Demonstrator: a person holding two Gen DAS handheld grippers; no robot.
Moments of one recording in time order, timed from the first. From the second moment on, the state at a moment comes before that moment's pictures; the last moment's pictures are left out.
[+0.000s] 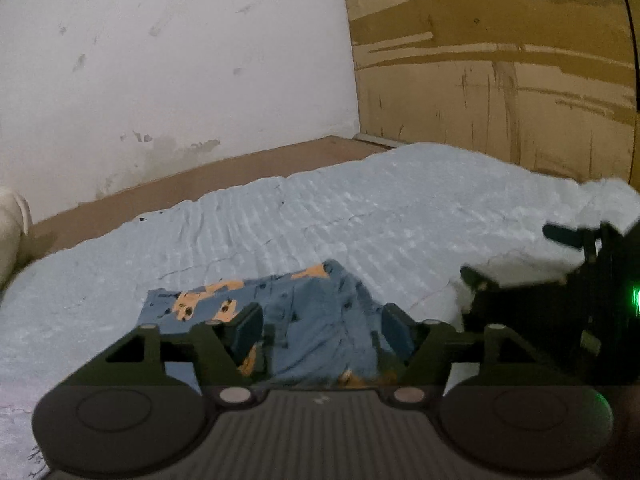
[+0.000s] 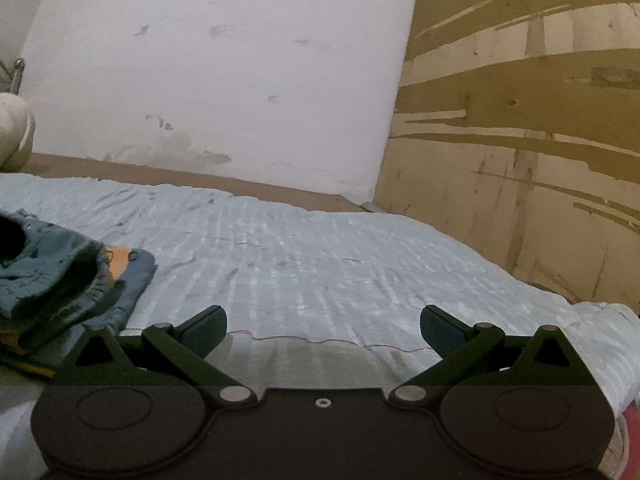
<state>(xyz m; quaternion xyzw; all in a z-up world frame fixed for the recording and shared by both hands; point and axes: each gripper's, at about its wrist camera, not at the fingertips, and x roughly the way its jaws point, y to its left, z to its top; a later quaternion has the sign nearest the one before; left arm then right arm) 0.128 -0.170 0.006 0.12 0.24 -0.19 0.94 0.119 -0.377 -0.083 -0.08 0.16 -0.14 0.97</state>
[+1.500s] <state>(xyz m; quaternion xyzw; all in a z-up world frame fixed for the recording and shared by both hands) 0.135 -0.142 -0.020 0.09 0.27 -0.27 0.92 0.169 -0.353 -0.058 0.15 0.25 0.17 0.94</state>
